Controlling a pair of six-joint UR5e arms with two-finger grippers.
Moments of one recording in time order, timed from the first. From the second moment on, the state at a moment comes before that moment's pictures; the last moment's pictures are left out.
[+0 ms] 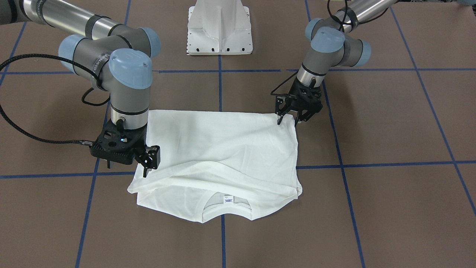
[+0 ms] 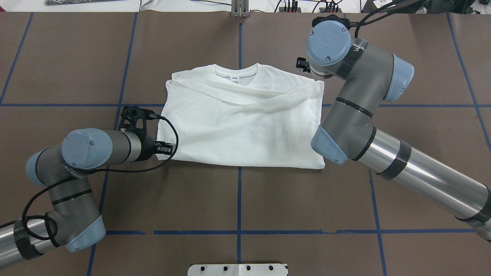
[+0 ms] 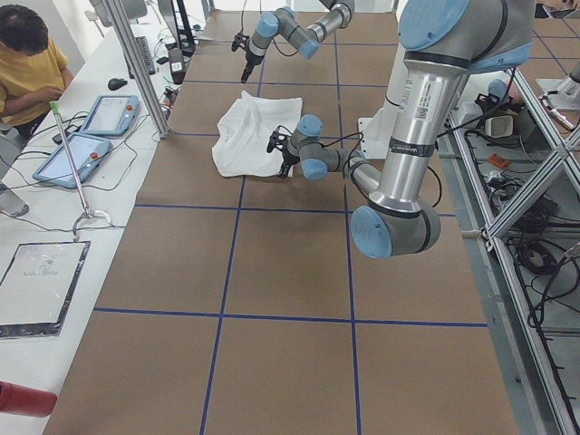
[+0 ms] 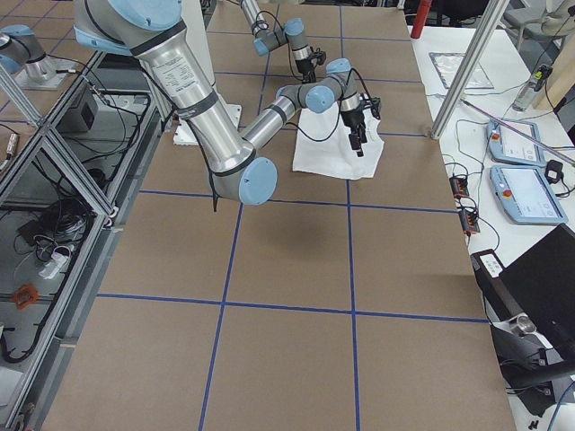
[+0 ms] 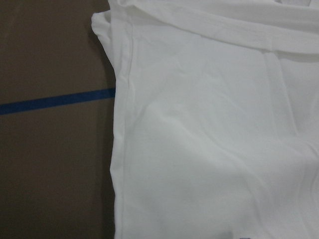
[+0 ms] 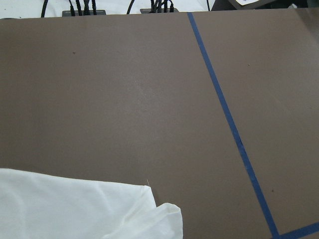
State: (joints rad) left arm -0.50 -1.87 -1.70 -2.22 -1.65 -1.08; right arm 0.73 -0.90 1.58 -1.63 1.55 1.21
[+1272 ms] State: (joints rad) left arm -0.62 -1.78 -1.77 -2.21 -1.66 -0.84; right arm 0.72 -0.90 1.60 -1.63 1.55 1.23
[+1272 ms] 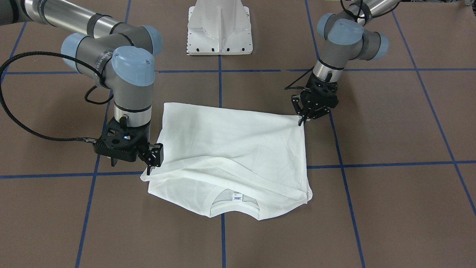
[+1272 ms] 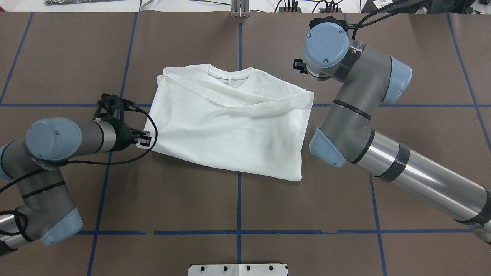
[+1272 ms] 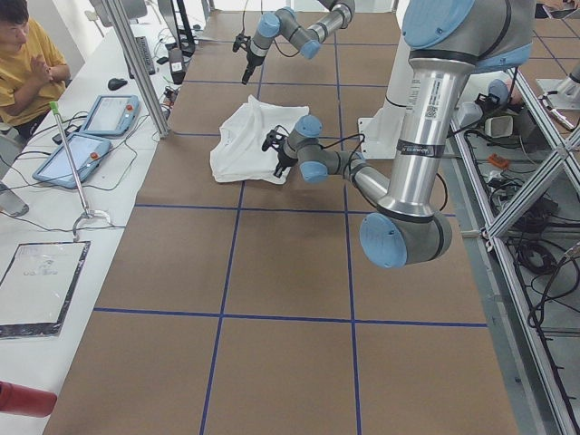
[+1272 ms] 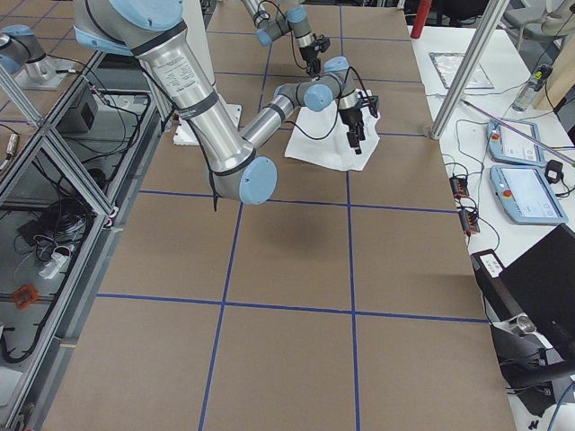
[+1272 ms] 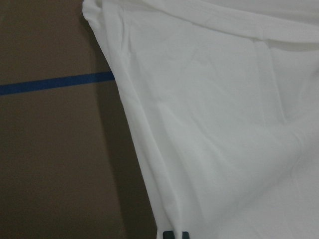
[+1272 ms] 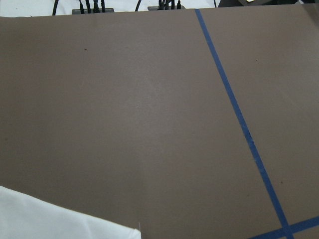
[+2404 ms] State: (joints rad) left arm -0.99 -2.27 -1.07 -2.24 -1.63 -0.54; right arm 0.64 -0.88 1.67 -1.63 1.55 1.35
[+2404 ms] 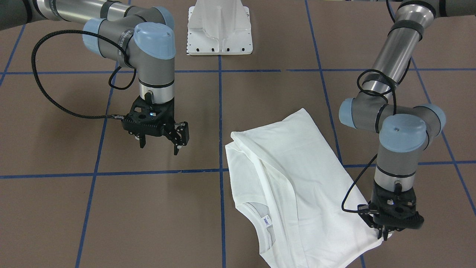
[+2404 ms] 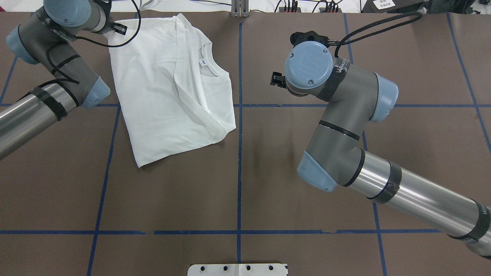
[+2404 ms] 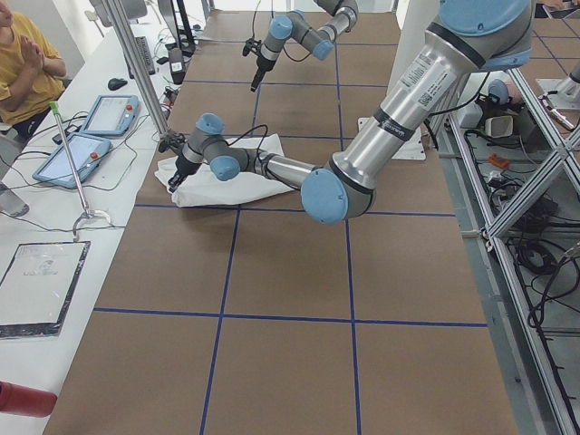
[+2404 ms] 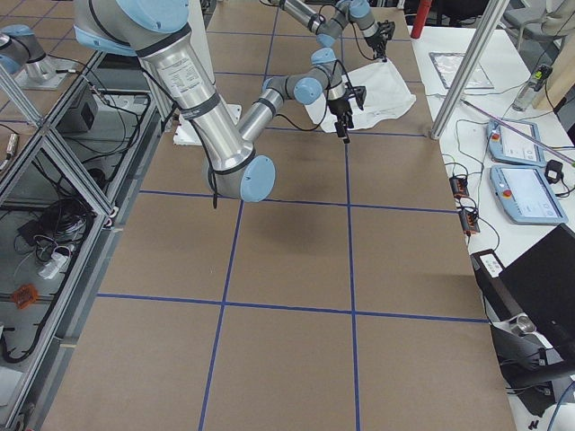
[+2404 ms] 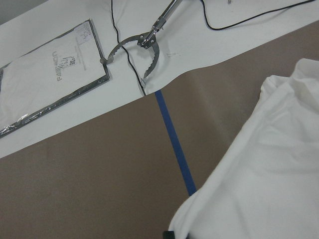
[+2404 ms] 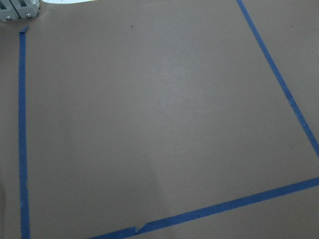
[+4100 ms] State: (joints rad) left arm -1.02 -2.03 -1.35 -2.29 -1.80 -0.55; right arm 0.46 -0.47 0.91 -1.21 1.25 1.62
